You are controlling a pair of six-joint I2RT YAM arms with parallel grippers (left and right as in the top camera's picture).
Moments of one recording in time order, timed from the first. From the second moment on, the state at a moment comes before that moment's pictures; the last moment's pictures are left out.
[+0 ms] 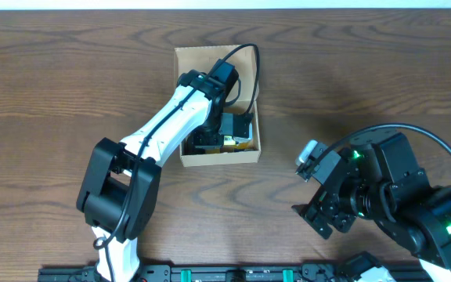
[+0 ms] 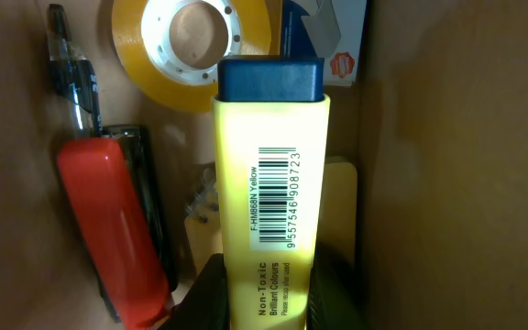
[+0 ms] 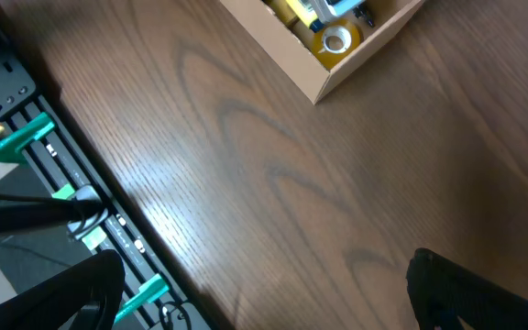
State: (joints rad) left arm -0.53 1.99 1.53 -1.08 0.09 1.08; right arm 0.47 0.98 1.31 -1.41 -0.23 -0.36
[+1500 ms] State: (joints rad) left arm -0.47 1.60 1.82 -1.14 -0.17 0.45; right arm 0.47 0.98 1.31 -1.41 -0.23 -0.36
